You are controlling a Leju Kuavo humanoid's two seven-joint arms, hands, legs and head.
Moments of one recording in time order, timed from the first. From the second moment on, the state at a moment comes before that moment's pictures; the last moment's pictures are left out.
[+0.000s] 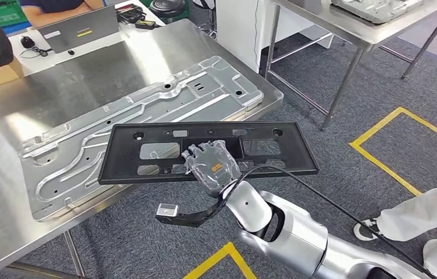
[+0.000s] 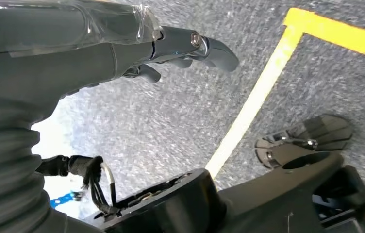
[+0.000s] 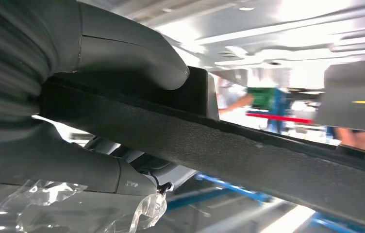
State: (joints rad) left arm -0.17 -0.02 -1.24 -0.24 0.75 0.30 0.09; right arm -0.75 -0.08 1.36 -1.48 1.08 0.08 0.18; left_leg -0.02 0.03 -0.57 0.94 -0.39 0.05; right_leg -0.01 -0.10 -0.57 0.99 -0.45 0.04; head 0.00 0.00
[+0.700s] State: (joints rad) left arm -0.19 -0.03 -1.24 -0.24 0.75 0.30 0.09; right arm -0.75 -0.08 1.37 -1.48 1.07 0.08 0.18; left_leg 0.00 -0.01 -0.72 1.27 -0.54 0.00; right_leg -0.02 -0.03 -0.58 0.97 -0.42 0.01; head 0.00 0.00
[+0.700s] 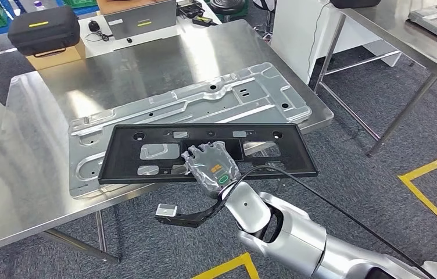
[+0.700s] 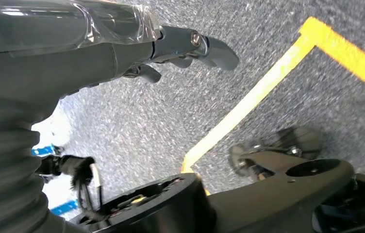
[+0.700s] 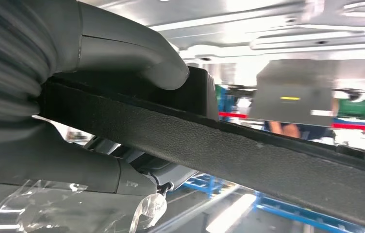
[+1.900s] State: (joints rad) left arm -0.17 -0.03 -1.23 -0.24 0.77 0.30 0.11; right arm -0.74 -0.08 1.37 -1.48 1.05 0.09 0.17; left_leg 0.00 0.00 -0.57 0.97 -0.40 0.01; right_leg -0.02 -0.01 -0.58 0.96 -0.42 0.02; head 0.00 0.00
